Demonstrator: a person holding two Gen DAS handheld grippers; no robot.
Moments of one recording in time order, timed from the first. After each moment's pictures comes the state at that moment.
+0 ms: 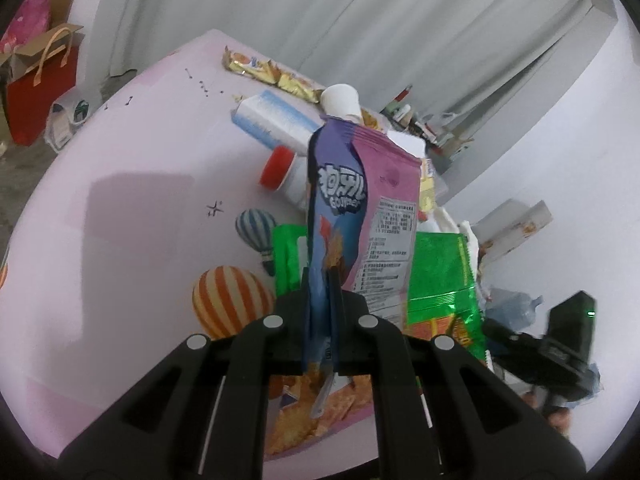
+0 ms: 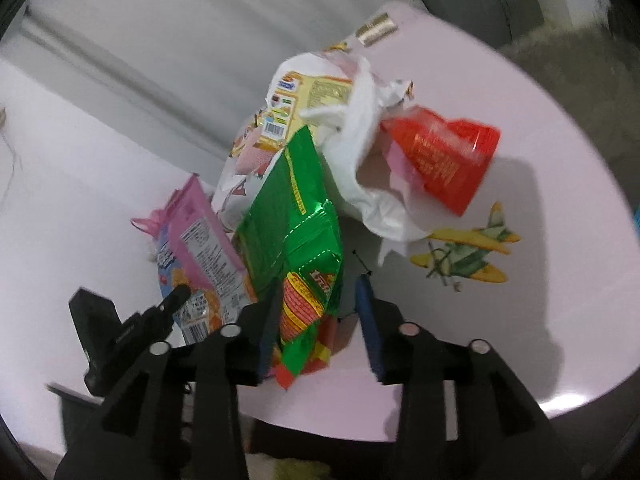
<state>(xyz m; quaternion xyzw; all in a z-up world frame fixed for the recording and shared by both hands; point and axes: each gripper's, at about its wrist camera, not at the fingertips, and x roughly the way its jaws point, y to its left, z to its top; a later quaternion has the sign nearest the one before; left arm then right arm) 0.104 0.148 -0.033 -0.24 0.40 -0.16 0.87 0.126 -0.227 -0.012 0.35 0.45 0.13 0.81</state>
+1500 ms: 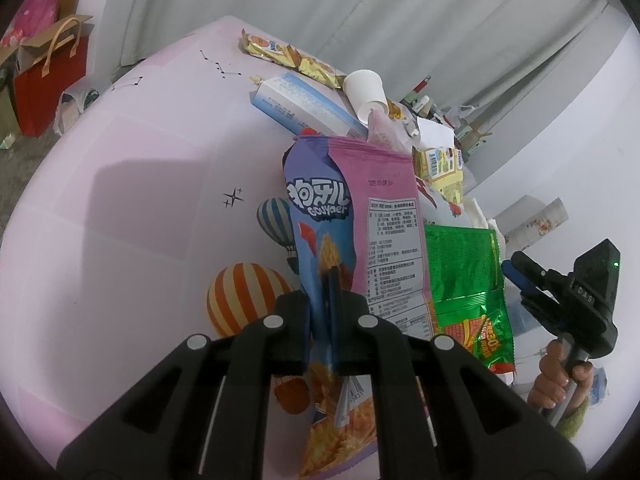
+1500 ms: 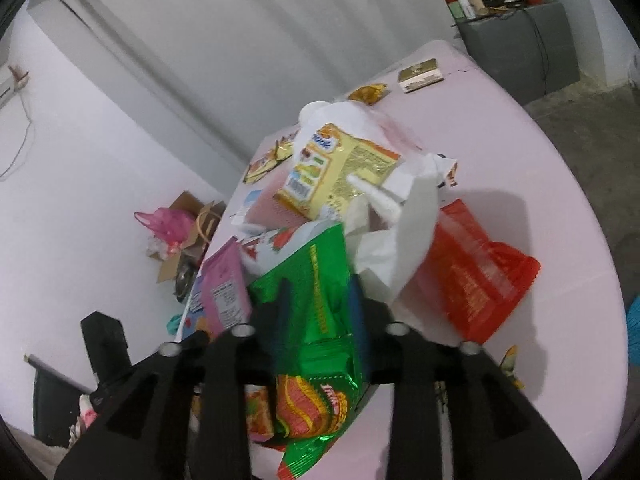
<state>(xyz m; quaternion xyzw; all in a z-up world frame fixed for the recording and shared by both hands) 0.106 0.148 -0.051 -0.24 0.42 -0.13 0.86 0.178 -0.233 0.006 0.31 0.41 0.16 0.84</state>
